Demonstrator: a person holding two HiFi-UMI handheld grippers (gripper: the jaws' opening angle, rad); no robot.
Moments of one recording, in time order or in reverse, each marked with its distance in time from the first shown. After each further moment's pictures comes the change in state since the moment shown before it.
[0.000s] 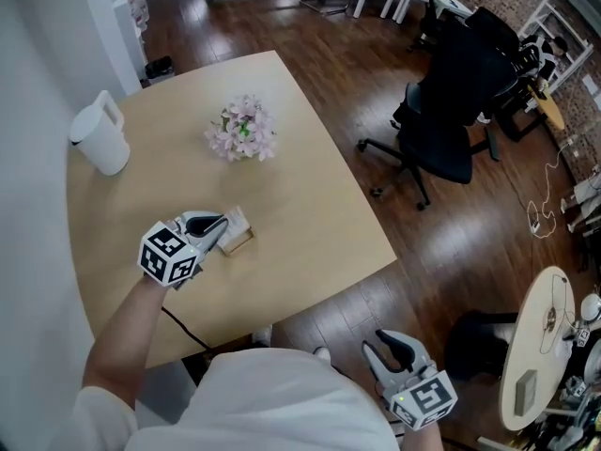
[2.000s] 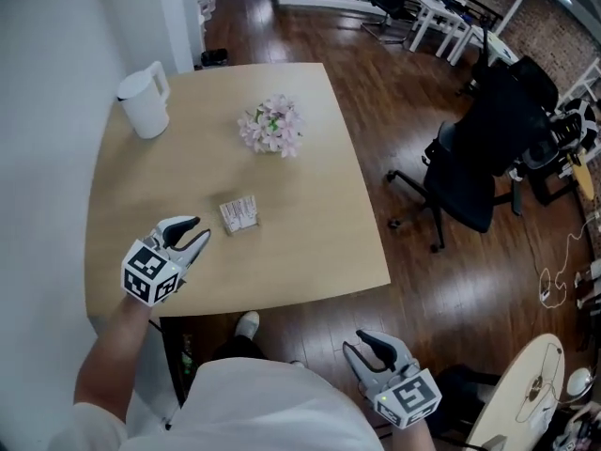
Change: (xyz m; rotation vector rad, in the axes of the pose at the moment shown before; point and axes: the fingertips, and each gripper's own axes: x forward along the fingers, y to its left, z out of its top) left arm -0.078 -0.059 -0.016 -0.038 -0.057 0.386; right arm -0.006 -0.031 -0.013 -0.158 -0.010 0.290
